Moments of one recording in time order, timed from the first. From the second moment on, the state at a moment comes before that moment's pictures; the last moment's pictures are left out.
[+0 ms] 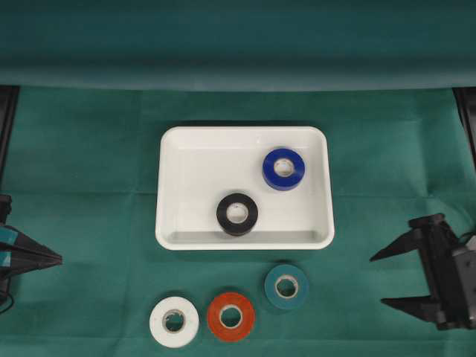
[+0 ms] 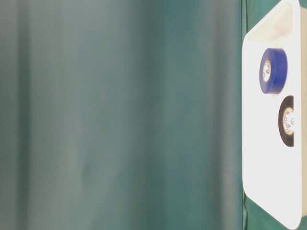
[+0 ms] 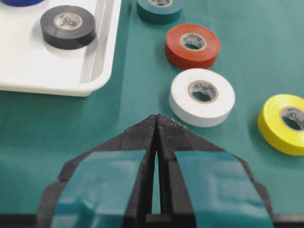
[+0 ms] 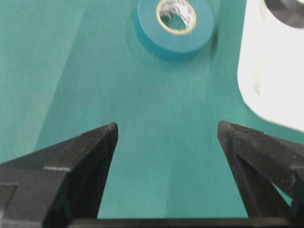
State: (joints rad) left arm 0.00 -1.35 1.45 -0.03 0.17 -0.08; right arm 0.10 -0.67 1.27 -0.47 0.06 0.38
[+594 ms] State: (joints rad) left arm 0.00 -1.35 1.45 -0.02 0.17 -0.08; right arm 0.13 -0.20 0.88 -0.47 0.03 0.38
